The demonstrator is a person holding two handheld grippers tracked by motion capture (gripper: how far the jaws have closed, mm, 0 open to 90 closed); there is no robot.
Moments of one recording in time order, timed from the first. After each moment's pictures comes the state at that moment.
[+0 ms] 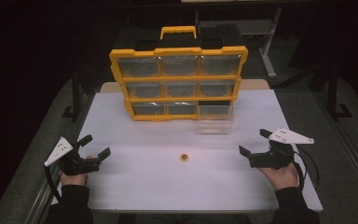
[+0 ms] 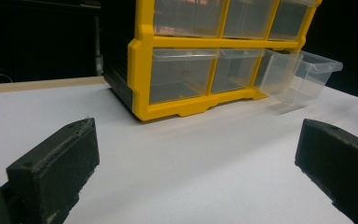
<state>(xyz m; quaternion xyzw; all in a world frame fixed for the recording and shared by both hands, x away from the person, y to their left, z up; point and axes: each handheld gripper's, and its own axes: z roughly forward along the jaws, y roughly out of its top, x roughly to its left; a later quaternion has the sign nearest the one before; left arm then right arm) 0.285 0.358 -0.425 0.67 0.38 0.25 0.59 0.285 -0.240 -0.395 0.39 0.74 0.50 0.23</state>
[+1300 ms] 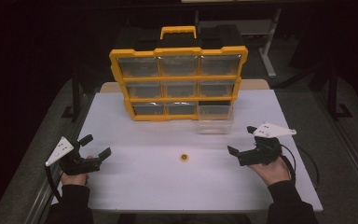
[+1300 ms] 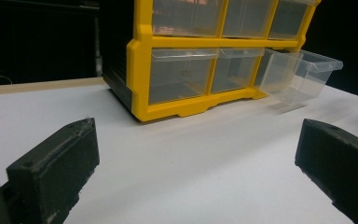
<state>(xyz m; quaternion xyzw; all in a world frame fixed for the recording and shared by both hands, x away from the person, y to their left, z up) 0.286 0.356 -0.425 0.67 0.38 0.25 0.59 0.299 -0.210 -0.384 0.35 0.78 0.47 0.21</state>
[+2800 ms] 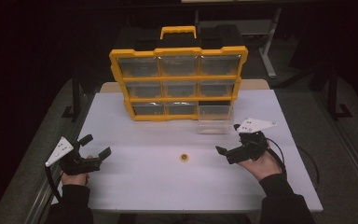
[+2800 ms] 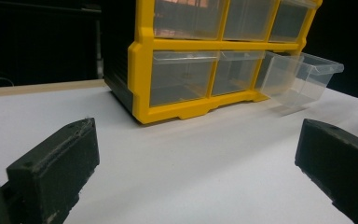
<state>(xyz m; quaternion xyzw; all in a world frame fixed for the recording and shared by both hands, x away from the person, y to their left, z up) 0.285 0.355 -0.426 0.66 0.38 0.25 0.59 0.312 -0.178 -0.375 0.31 0.82 0.44 0.19</state>
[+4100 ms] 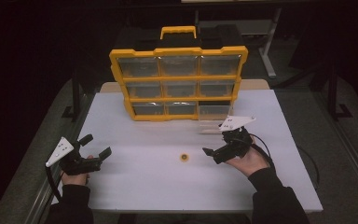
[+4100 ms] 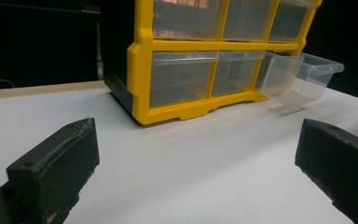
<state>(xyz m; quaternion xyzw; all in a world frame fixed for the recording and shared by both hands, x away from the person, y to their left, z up) 0.286 0.355 -0.426 0.66 0.38 0.25 0.59 0.324 -0.138 -0.371 0.27 0.85 0.42 0.16</state>
